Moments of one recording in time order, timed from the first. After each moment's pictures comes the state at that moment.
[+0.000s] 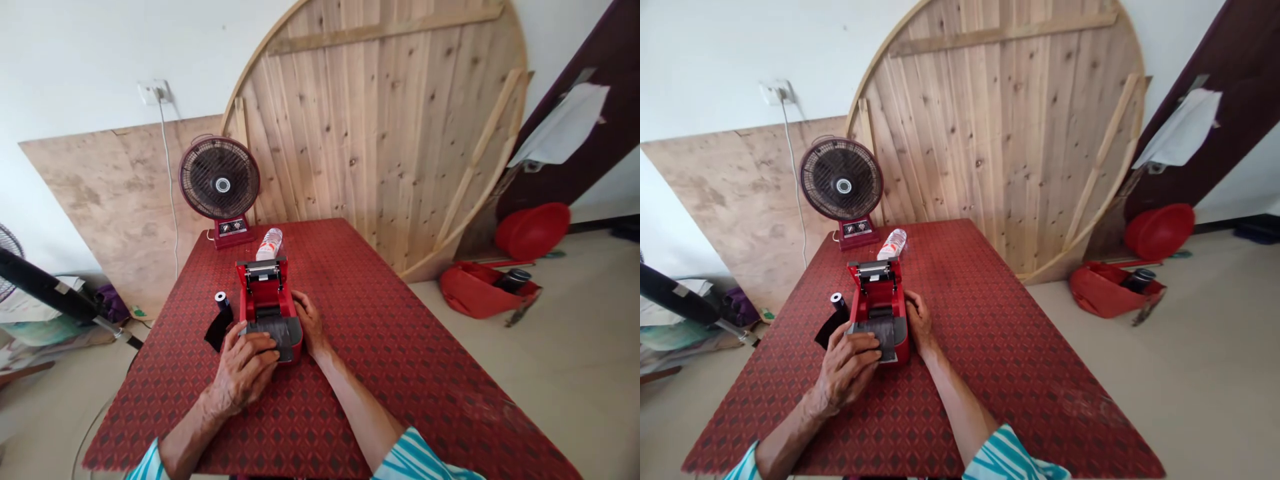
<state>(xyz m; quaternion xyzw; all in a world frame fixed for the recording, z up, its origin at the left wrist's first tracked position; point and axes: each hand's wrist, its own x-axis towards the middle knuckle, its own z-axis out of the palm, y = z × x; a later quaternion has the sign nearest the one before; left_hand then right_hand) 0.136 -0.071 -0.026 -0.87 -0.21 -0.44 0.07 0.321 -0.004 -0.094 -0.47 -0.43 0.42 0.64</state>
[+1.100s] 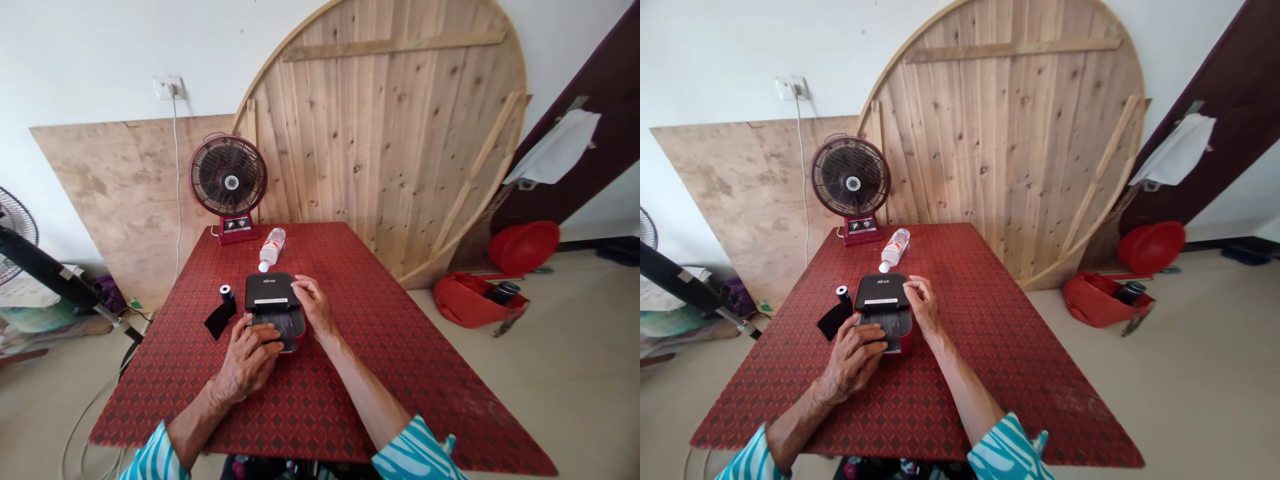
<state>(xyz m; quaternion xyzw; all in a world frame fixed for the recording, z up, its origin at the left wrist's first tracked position) 0.132 -0.076 -0.036 -0.87 -0.22 -0.44 0.06 0.325 -0.005 -0.050 -0.49 -0.48 0.33 0.65</state>
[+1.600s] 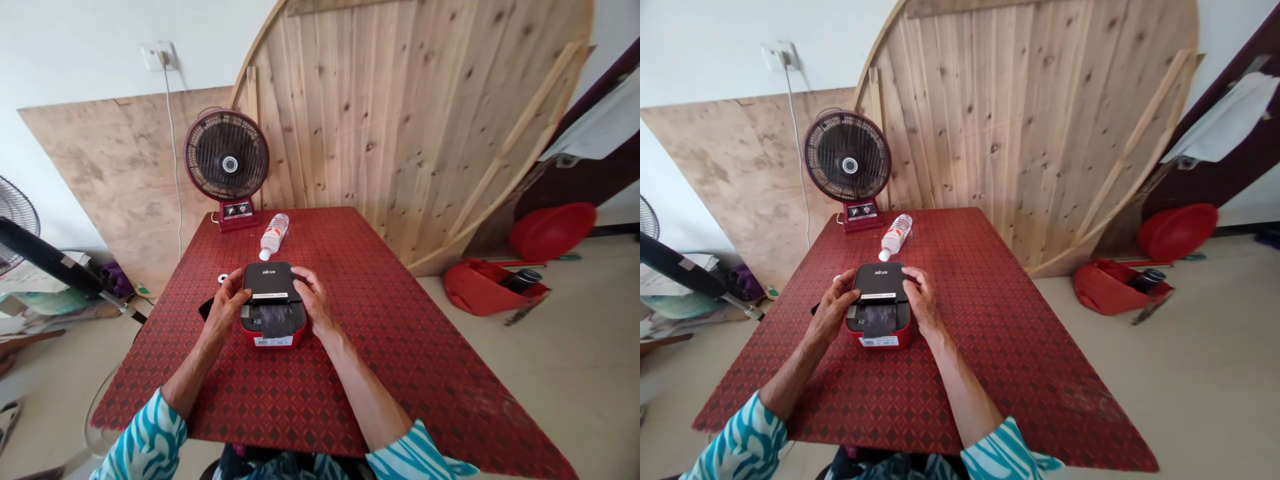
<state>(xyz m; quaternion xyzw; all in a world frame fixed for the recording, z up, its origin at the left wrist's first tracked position) 0.128 -0.006 -0.029 -0.51 -0.44 -0.53 -0.52 0.319 -0.009 -0.055 -0.46 -0.45 0.41 0.64</state>
